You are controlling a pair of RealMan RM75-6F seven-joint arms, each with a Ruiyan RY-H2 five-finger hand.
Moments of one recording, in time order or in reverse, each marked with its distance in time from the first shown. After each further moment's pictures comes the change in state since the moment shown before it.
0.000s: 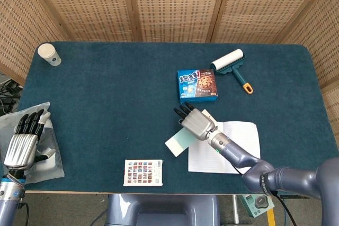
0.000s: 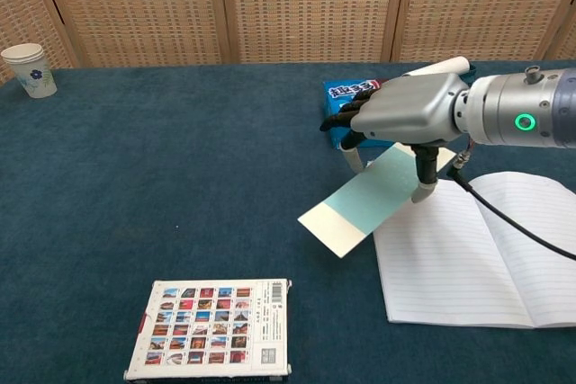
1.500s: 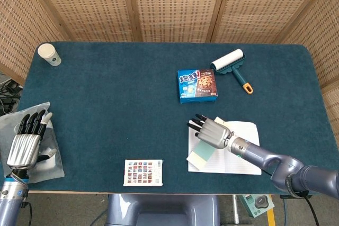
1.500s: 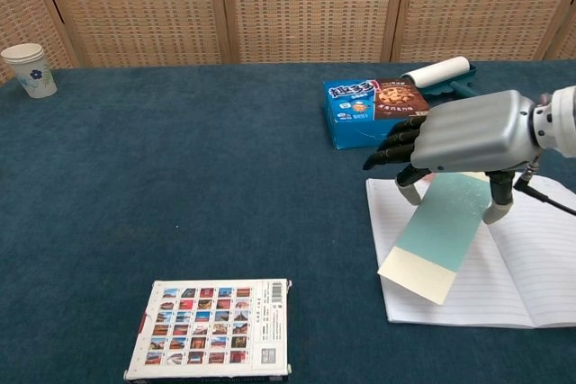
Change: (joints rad) left arm -0.001 -0.023 -0.005 0.002 -0.011 0.001 0.072; right arm -0.021 0.138 -0.142 0.072 -0.490 -0.034 0.356
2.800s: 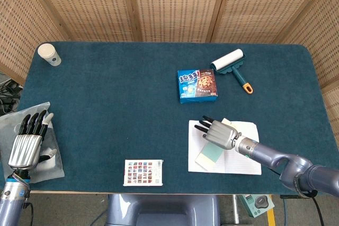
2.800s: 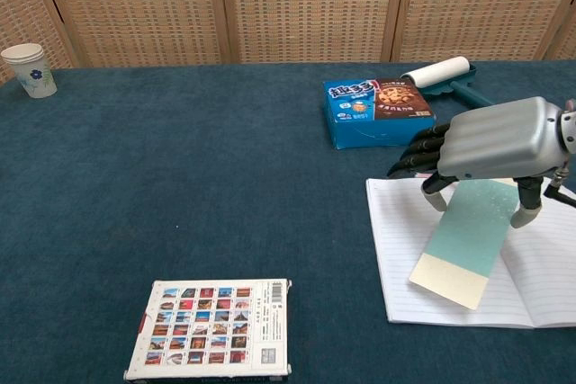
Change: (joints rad) left arm 0.002 -0.015 -0.001 0.002 -0.001 0.005 0.045; right arm -0.022 0.009 -0.038 0.082 -0.099 0.017 0.097
